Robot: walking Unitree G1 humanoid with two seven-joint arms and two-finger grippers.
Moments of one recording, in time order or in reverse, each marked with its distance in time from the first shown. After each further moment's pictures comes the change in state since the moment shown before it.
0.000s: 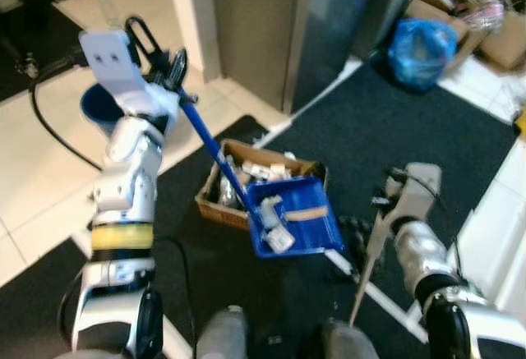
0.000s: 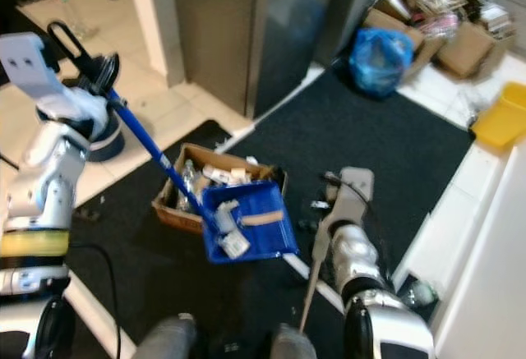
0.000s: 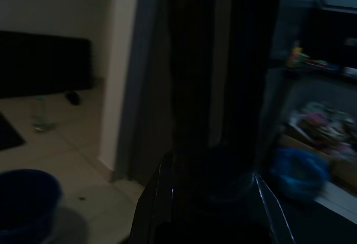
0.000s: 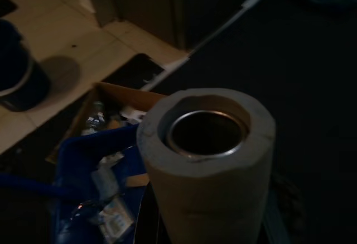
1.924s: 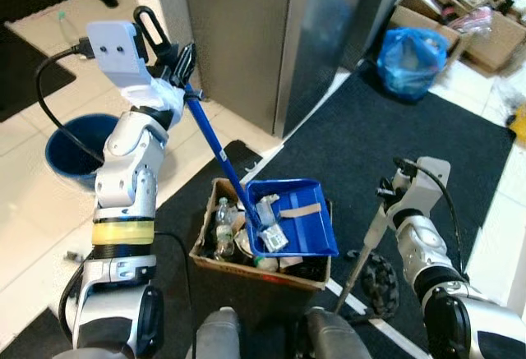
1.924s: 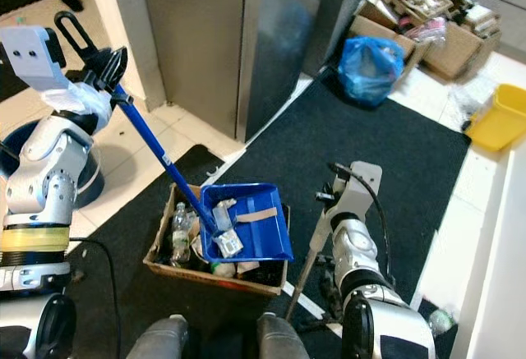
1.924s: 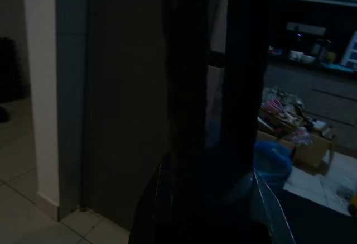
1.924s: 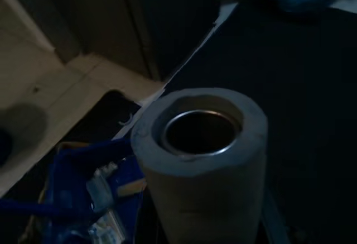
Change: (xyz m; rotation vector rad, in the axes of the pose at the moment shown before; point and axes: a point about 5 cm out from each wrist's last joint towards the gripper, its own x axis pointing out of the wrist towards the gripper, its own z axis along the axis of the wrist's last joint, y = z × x) left arm 0.002 -0.009 0.006 0.015 -0.001 -0.072; right arm 0.002 -0.008 0.008 0.035 -0.021 -0.055
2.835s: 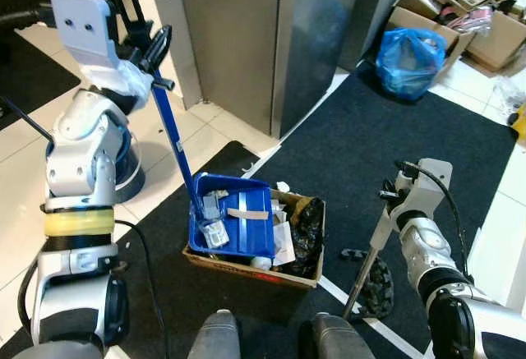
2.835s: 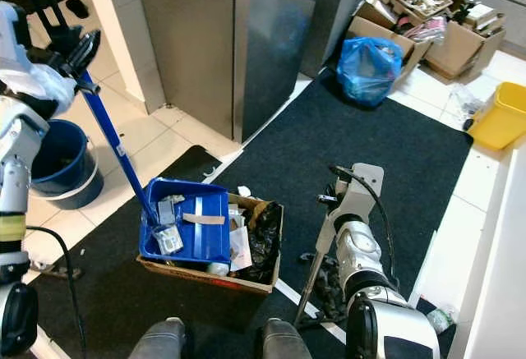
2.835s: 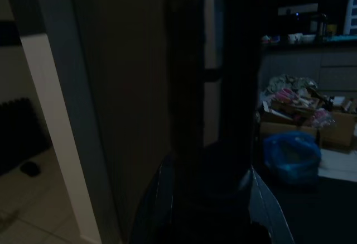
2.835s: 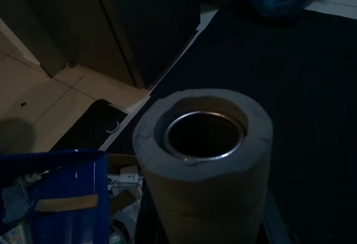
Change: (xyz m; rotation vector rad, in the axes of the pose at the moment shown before) left arm 0.003 0.024 0.050 0.247 -0.042 -0.101; right arm -0.001 -0.003 0.001 0.002 -0.016 -0.011
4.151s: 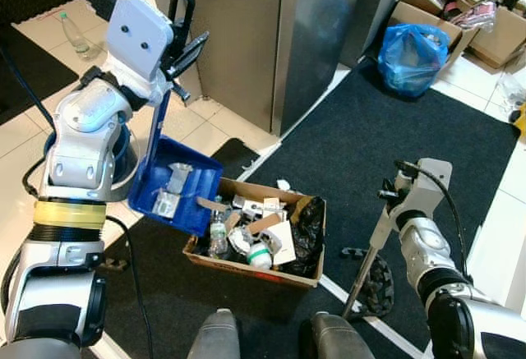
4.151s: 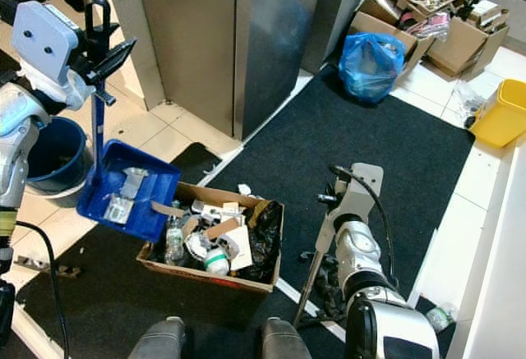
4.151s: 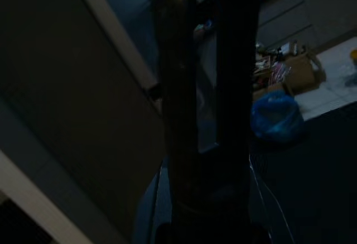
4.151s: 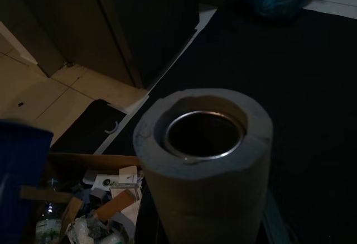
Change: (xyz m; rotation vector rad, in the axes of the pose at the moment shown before) left arm 0.011 -0.039 0.006 0.409 -0.048 -0.334; right arm 0.000 0.001 0.000 0.000 -0.007 0.002
